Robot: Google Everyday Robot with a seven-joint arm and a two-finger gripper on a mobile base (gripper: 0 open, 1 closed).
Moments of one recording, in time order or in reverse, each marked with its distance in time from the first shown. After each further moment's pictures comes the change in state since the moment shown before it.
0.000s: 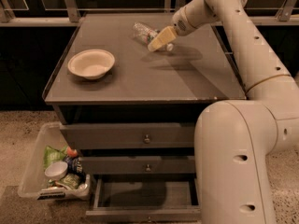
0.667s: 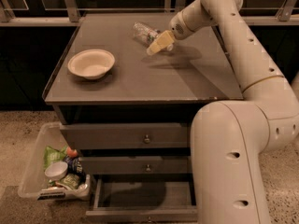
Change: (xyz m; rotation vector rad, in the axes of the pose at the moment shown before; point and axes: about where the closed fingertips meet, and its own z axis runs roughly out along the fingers) arm 0.010 0.004 0.015 -0.033 0.027 0.014
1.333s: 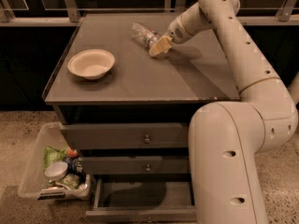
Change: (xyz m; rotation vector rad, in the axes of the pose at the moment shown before) arm 0.013 0.006 0.010 -0.042 0.023 -0.011
